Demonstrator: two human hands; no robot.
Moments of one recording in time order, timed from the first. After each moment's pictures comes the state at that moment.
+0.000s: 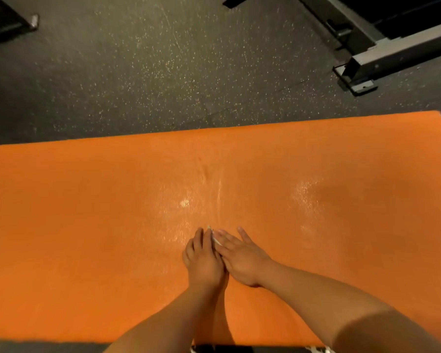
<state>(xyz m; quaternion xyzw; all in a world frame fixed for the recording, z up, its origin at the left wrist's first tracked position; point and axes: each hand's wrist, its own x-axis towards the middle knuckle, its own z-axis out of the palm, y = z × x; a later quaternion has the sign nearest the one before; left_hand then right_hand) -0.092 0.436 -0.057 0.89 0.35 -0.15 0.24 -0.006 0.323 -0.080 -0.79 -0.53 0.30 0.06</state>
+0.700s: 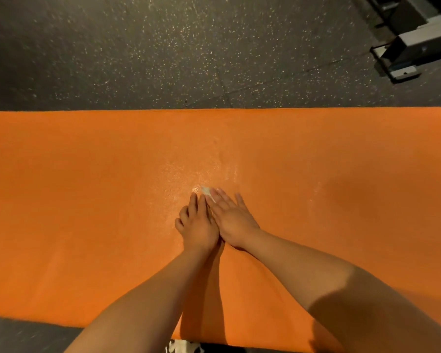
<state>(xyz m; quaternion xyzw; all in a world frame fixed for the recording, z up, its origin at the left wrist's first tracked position) -0.053 0.504 -0.076 0.89 0.39 -0.12 0.23 0.029 0.411 -0.085 -0.84 -0.45 0.28 0.09</state>
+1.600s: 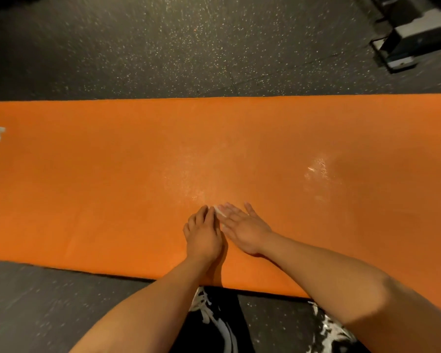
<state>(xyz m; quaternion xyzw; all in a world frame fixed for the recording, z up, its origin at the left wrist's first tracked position) -0.150 0.456 -0.043 0.91 0.34 -0.14 0.19 -0.043 0.336 -0.072 -0.79 -0.51 0.33 0.07</state>
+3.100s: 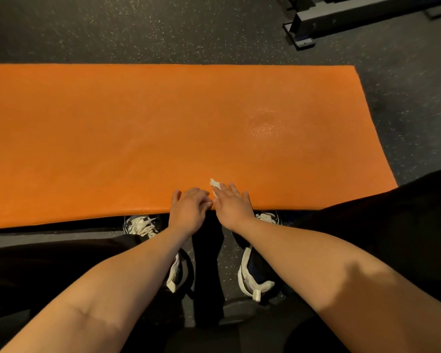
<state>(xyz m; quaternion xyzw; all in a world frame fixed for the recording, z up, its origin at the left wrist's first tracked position) -0.208 0.338 -0.018 0.94 0.14 -0.09 0.29 -0.138 0.197 0.001 -0.90 -0.21 0.36 0.11</state>
